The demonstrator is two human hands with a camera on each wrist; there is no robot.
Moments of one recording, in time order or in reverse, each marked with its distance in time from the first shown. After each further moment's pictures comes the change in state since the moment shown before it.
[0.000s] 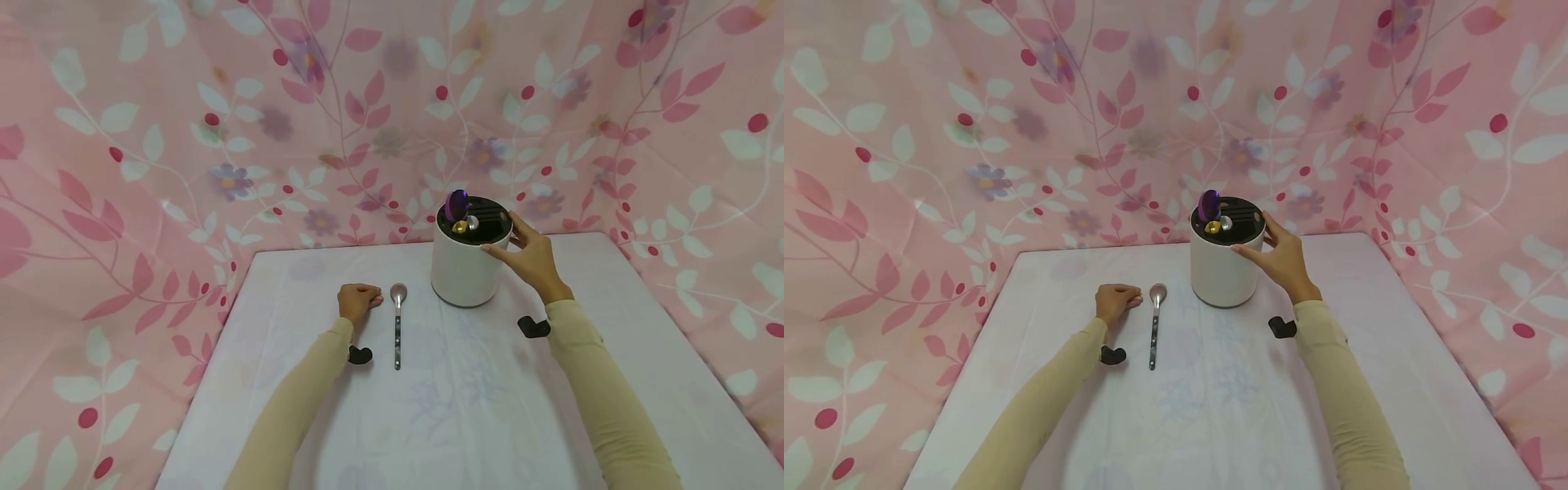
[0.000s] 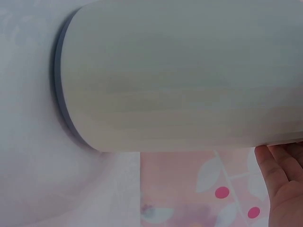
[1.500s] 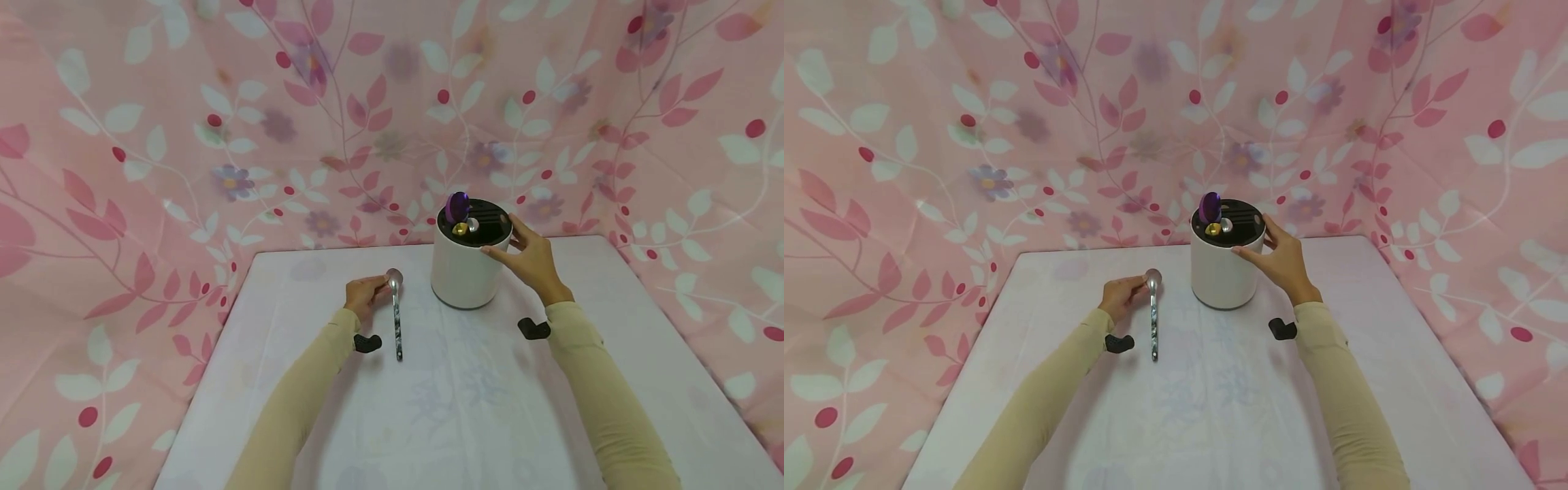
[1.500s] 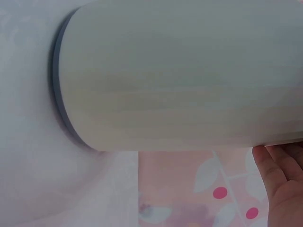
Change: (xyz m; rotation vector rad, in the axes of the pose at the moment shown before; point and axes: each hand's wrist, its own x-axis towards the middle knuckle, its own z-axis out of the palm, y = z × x) left_hand 0.004 0.028 0.014 -0.363 -0.030 -0.241; right_hand -0.001 -0.004 -0.002 -0.017 -0.015 -0.017
